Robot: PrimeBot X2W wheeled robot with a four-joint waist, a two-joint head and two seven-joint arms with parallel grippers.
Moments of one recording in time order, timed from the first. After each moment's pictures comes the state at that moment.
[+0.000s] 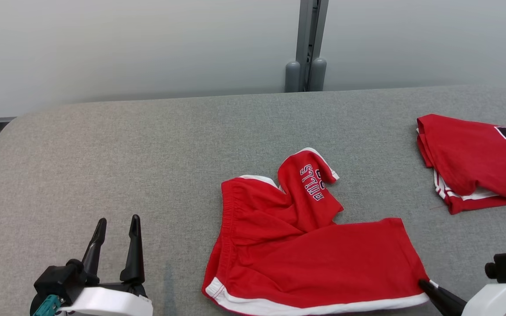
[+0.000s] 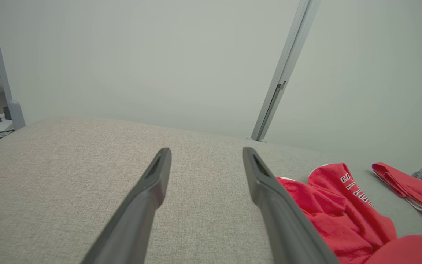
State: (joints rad) left arm 0.00 0.05 -0.02 0.21 -0.34 -0.06 -0.26; right arm 0.13 -0.23 -0.01 -0.04 0.72 0.13 0.58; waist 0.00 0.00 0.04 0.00
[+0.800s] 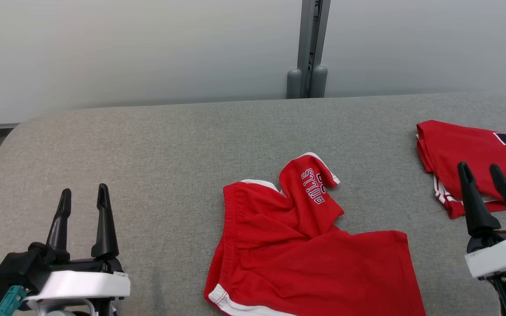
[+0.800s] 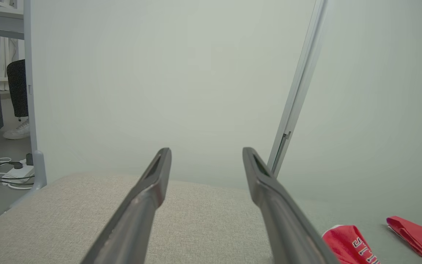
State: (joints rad) left arm -0.02 0.06 0.04 0.08 -0.32 -0.03 -0.26; right arm -0.04 -0.09 -0.14 -0.17 0.49 0.13 0.22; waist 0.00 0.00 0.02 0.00
